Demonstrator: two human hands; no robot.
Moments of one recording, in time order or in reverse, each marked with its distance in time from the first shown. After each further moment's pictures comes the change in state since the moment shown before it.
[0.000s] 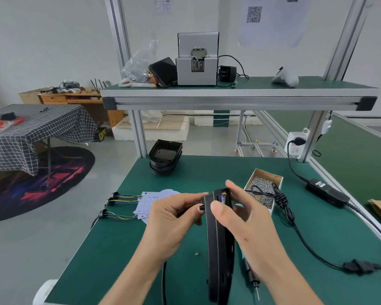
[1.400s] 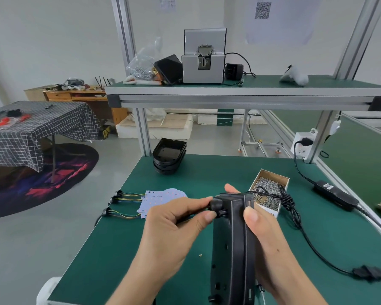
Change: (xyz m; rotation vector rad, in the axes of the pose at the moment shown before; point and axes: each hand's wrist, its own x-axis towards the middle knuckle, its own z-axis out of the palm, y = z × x) left_hand -0.022 0.039 0.004 0.113 0.059 -0.002; right_hand -0.003 0.021 -0.008 0.258 -0.247 -0.057
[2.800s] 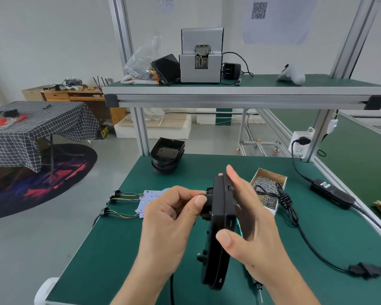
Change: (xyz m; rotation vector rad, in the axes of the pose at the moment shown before) left_hand 0.005 0.006 0.007 -0.123 0.079 0.007; right_hand 0.013 -0.001 0.006 -0.266 0.022 -0.291
